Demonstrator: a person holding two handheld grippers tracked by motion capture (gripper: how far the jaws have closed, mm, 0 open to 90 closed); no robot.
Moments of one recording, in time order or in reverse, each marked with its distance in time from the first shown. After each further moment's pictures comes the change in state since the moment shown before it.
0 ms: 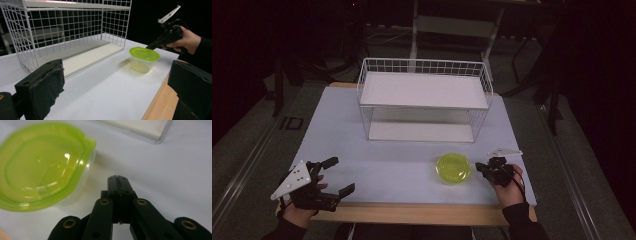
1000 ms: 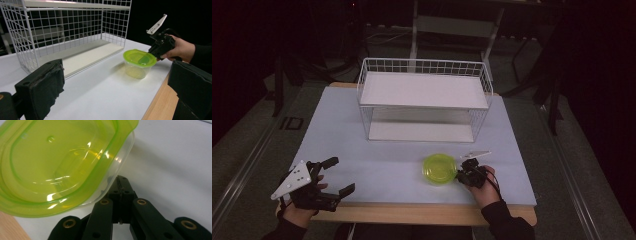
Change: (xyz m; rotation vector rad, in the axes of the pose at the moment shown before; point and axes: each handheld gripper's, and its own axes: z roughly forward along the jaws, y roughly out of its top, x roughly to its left) left arm 0.000 0.000 0.000 0.002 0.000 0.001; right arm 0.051 0.010 0.048 0.091 0.165 -0.032
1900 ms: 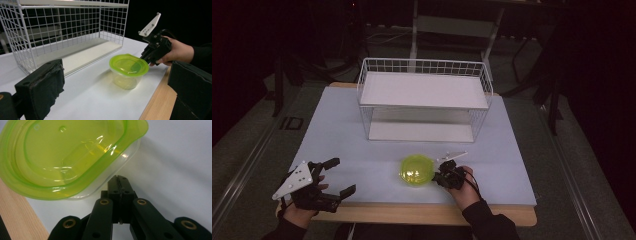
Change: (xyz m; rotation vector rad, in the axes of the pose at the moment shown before) left arm -0.001 0.000 0.001 0.014 -0.015 0.008; right arm 0.050 0.020 0.028 0.010 0.085 -0.074
